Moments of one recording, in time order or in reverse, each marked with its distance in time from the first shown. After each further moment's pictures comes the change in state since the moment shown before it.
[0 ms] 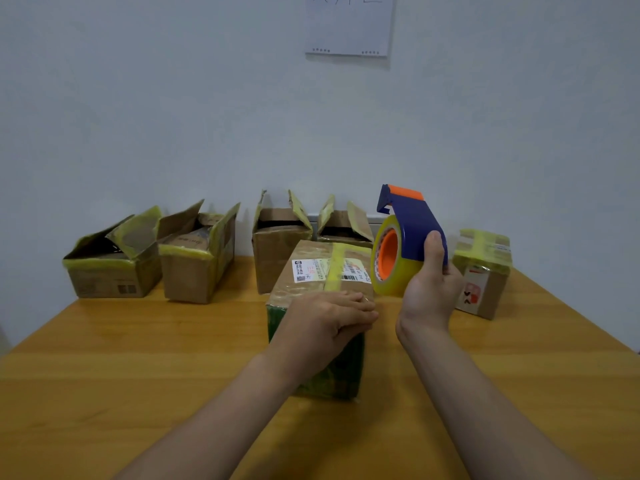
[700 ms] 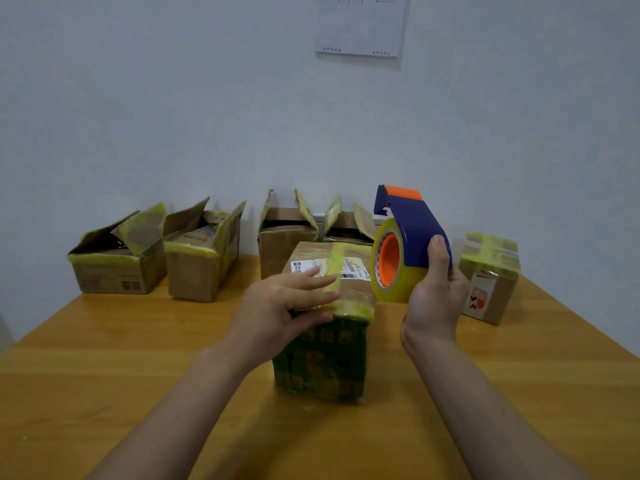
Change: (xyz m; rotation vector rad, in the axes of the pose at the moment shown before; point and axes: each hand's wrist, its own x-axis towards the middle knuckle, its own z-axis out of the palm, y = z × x) left_hand -0.019 -0.037 -0.051 -0.044 0.009 -0.142; right_hand -0.006 0.001 0.001 -0.016 -0.083 -0.012
